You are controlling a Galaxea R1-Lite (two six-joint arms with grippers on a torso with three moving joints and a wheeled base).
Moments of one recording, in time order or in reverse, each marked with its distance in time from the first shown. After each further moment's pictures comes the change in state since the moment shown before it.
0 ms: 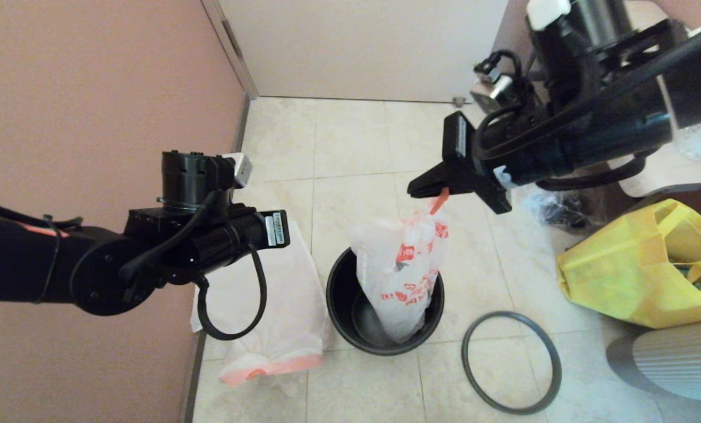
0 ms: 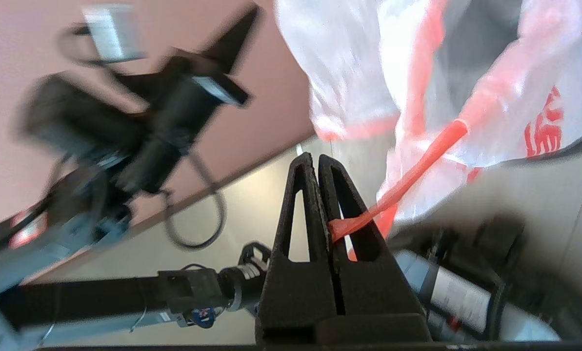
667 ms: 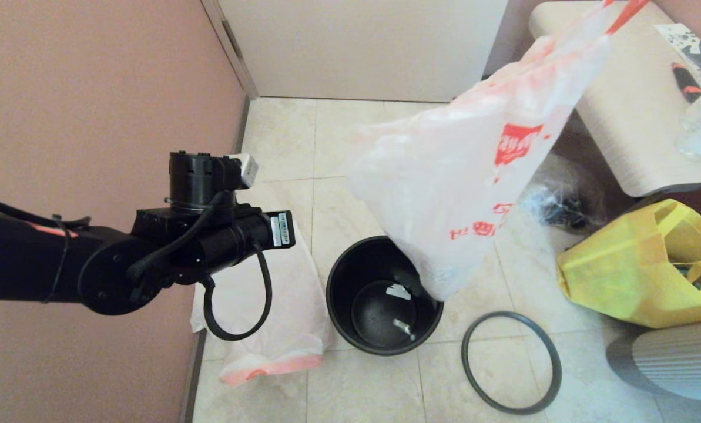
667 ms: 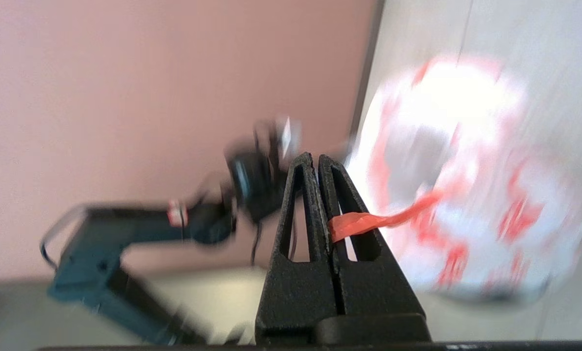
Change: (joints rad) left arm -0.017 0.015 -0.007 -0.006 -0.004 -0.004; right arm 0.053 -0.388 -0.001 -0.134 -0.192 -0.220
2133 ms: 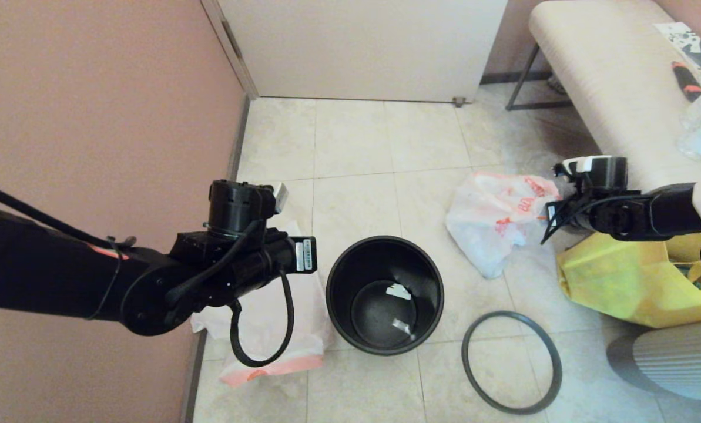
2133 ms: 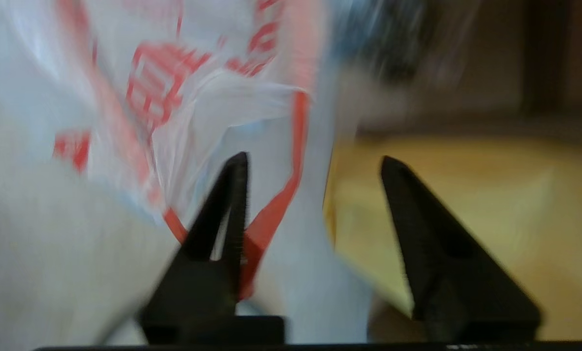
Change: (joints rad) left arm -0.069 0.061 0.048 -0.040 0.005 0.004; right arm -0.726 0.860 0.260 -0.702 -0.361 -0.652
